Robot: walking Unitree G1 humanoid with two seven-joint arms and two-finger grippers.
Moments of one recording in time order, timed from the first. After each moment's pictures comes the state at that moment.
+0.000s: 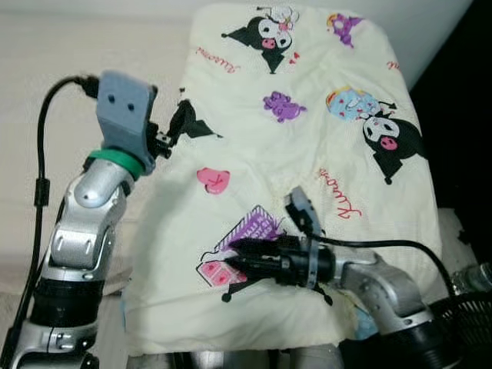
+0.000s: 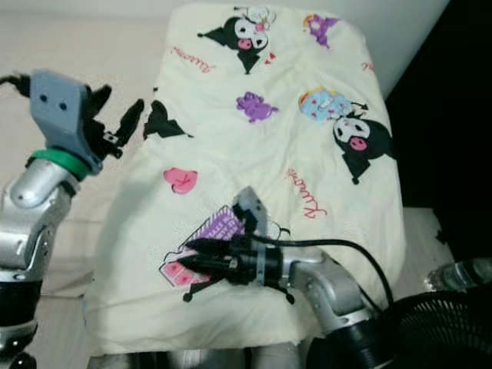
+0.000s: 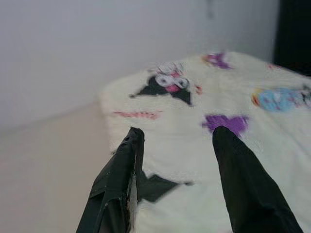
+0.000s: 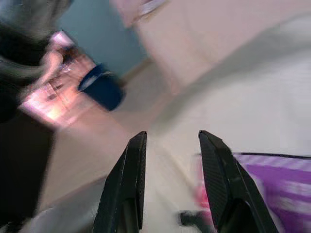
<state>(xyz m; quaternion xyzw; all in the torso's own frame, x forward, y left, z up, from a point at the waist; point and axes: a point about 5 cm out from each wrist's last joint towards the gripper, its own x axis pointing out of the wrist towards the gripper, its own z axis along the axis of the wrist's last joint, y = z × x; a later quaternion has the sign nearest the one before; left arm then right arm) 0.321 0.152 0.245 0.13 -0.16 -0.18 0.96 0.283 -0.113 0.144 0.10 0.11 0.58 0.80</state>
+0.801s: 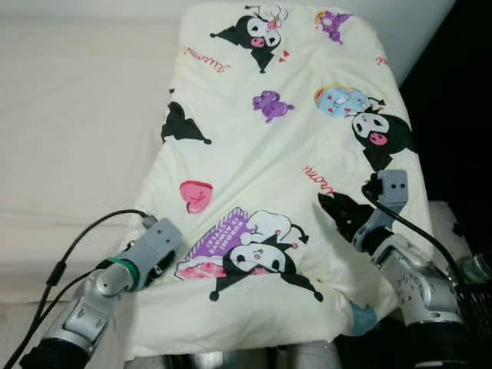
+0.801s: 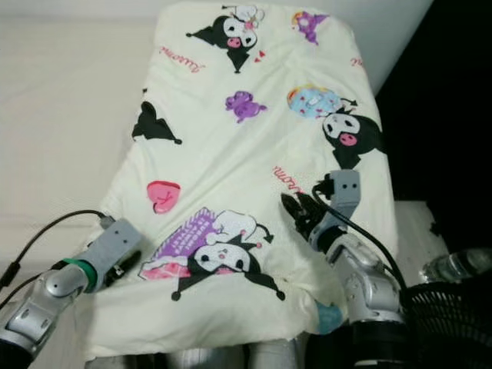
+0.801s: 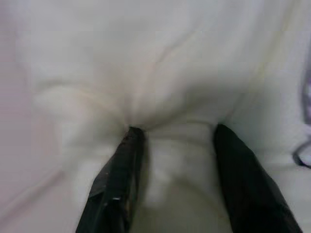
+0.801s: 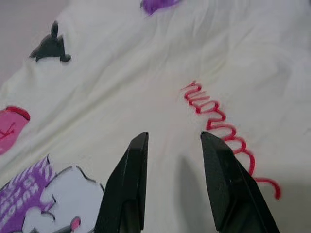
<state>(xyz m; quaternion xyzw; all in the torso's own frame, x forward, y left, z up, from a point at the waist) 0.298 0.201 0.083 0.21 0.15 -0.13 0.96 0.320 -0.203 0.135 0.11 0.03 0.15 0.98</state>
